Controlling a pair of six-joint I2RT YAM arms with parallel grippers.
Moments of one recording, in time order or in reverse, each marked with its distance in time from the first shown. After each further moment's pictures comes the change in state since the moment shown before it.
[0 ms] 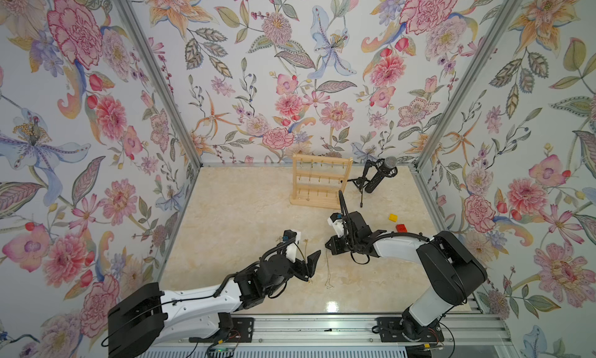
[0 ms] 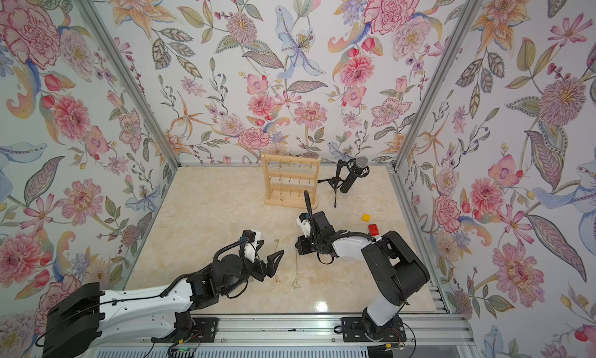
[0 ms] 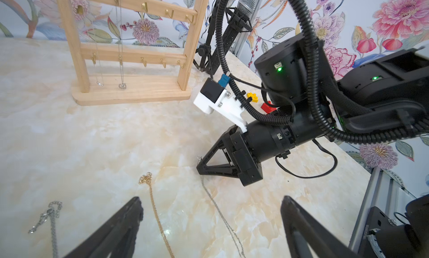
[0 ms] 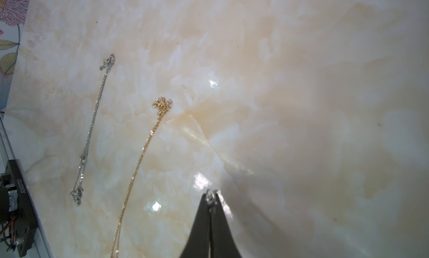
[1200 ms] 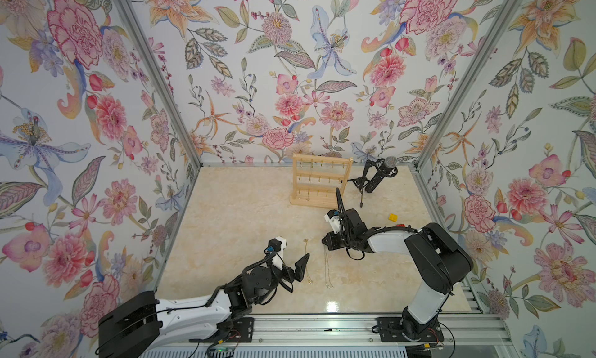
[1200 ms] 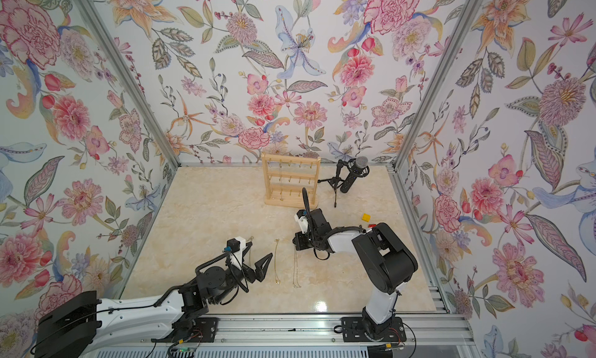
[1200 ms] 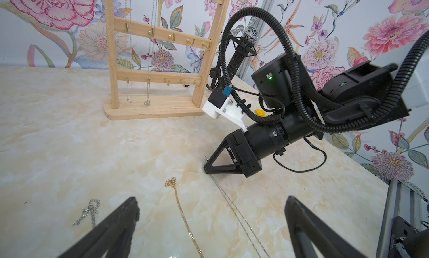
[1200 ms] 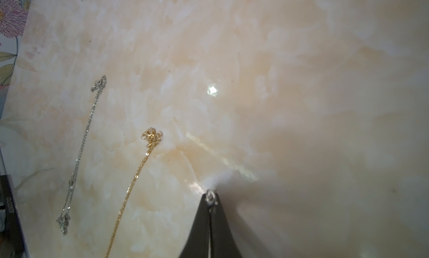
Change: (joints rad) left arm 0.012 -0.090 -0.217 0.245 -0.046 0.065; right arm -0.011 0.103 0.050 0.080 -0.001 0.000
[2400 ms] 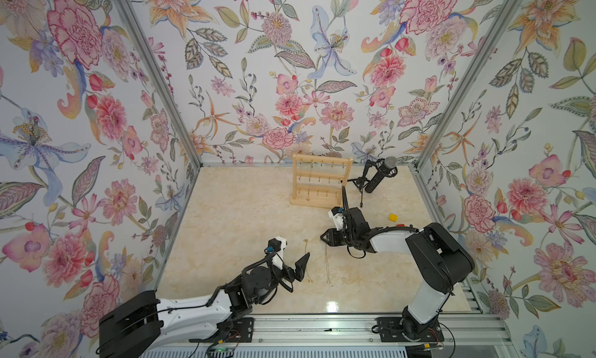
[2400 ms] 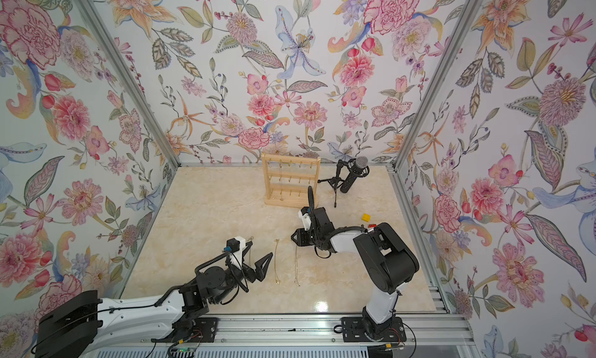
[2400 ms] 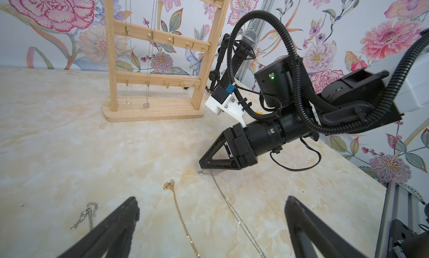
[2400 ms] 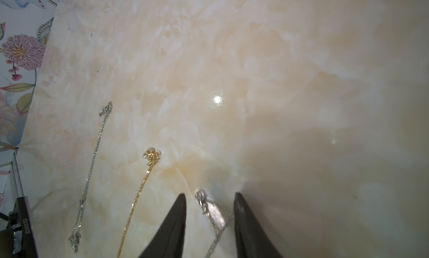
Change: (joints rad) left arm 0.001 0.008 0.000 0.022 0.000 0.000; right arm -0.032 -0.008 -0.025 0.087 -0.011 0.082
